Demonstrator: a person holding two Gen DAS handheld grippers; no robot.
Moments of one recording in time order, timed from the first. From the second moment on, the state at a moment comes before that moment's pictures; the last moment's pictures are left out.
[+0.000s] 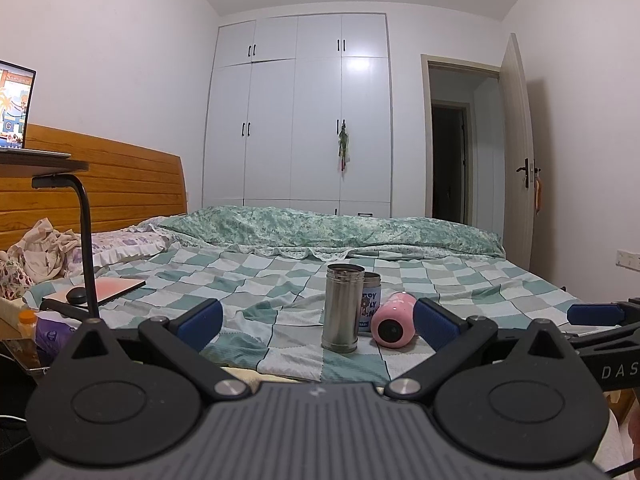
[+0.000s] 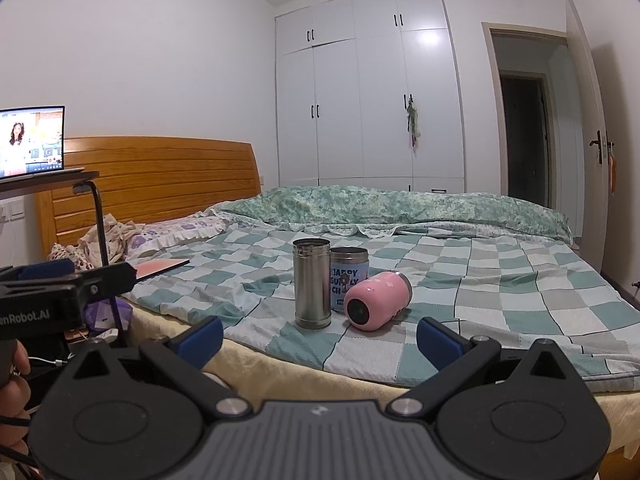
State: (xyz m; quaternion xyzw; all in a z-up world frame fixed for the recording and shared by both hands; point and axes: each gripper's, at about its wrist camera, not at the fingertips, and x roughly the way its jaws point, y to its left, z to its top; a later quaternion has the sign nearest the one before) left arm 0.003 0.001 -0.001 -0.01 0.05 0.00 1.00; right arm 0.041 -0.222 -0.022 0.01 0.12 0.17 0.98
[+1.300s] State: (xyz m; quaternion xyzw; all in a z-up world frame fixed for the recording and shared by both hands) left arm 0.085 0.002 0.004 0.01 0.03 -0.05 1.00; right arm 0.151 -0.240 -0.029 0.03 0.16 0.15 0.98
